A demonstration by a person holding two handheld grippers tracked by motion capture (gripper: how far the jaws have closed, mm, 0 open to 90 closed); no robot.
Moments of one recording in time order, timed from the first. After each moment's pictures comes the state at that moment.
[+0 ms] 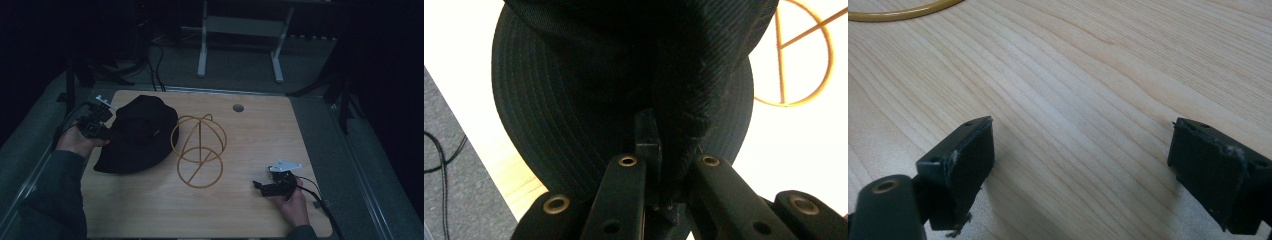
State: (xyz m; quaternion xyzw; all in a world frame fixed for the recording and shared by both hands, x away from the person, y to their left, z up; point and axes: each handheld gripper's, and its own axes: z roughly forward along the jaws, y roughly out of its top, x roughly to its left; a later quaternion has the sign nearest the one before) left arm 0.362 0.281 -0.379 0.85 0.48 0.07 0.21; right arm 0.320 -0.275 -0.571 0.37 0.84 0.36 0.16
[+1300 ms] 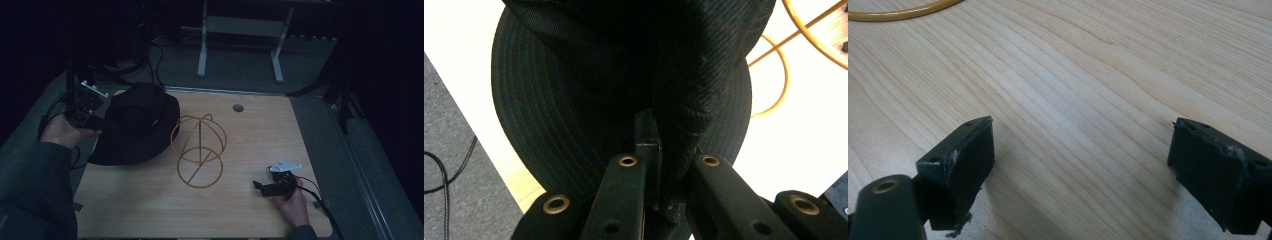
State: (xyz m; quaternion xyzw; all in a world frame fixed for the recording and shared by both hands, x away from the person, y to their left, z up) left arm 0.353 0.286 -0.331 0.85 0.47 0.07 0.24; right arm 0.319 -0.275 -0.571 0.37 0.84 0.36 0.16
